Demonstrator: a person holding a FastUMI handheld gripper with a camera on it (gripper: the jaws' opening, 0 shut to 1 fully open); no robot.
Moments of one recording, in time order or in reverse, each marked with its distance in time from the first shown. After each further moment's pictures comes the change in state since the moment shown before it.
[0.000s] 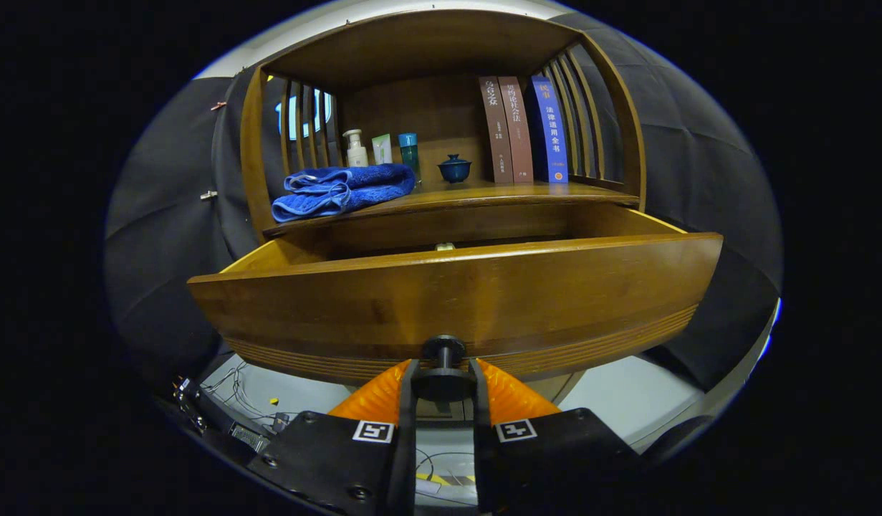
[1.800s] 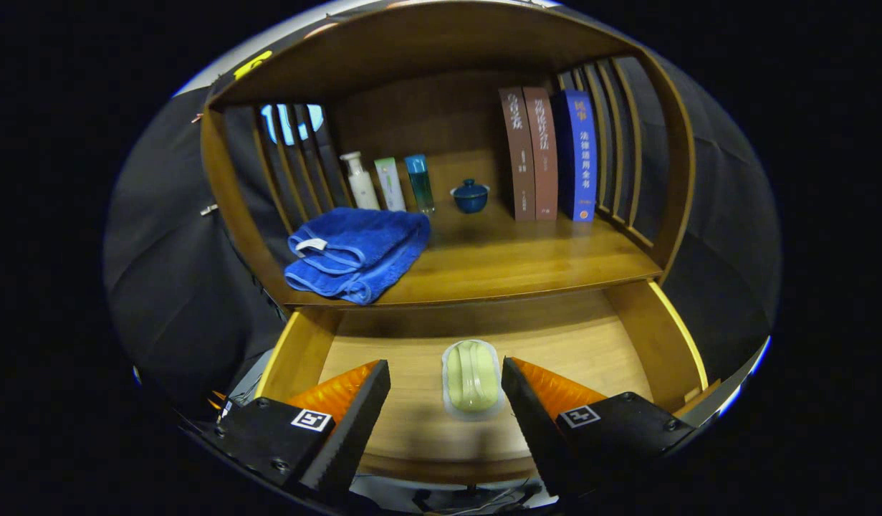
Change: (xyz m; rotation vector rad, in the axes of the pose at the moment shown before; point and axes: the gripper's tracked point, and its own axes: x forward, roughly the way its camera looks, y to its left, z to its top) arm 0.039 0.021 0.133 0.030 0.230 0.021
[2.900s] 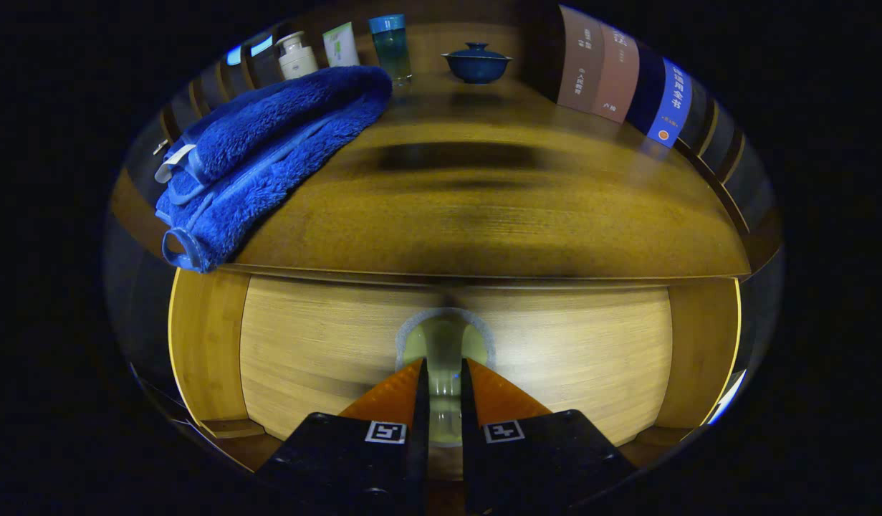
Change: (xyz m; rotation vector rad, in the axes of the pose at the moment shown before) arm 0.109 -0.024 -0.058 -0.107 0.440 -0.073
